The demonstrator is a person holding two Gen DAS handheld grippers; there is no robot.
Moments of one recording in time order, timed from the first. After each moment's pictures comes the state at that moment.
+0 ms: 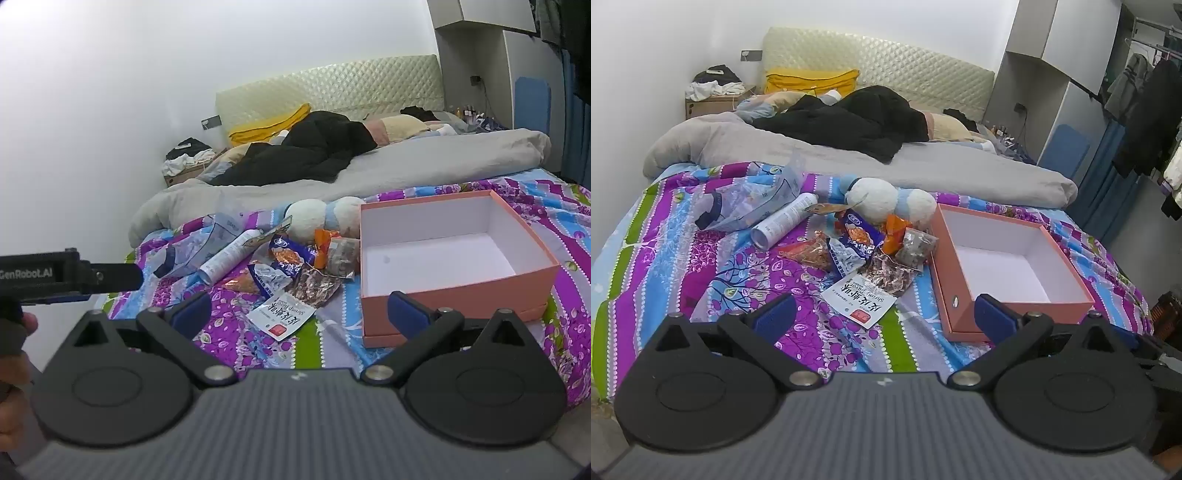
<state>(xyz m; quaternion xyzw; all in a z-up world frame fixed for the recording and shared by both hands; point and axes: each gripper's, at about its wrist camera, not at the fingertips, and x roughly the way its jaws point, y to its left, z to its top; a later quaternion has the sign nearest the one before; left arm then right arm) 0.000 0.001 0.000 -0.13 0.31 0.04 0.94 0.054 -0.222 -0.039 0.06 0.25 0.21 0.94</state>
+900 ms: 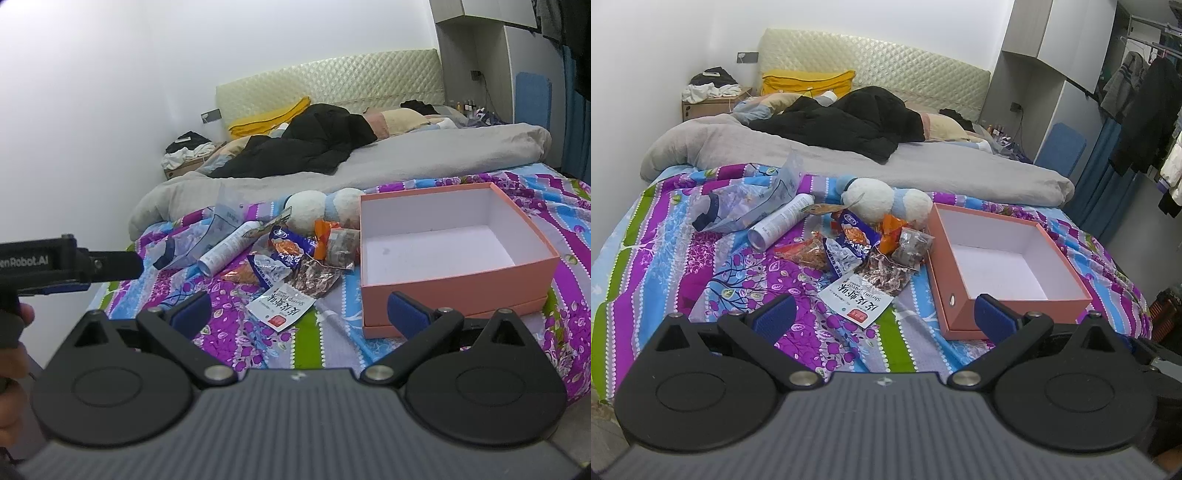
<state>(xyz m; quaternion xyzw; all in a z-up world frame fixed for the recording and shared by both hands) -0.003 -0.006 -0.002 -0.12 0.31 0.04 0.94 0.055 -0.221 -0.045 0.07 0.27 0.21 0.94</state>
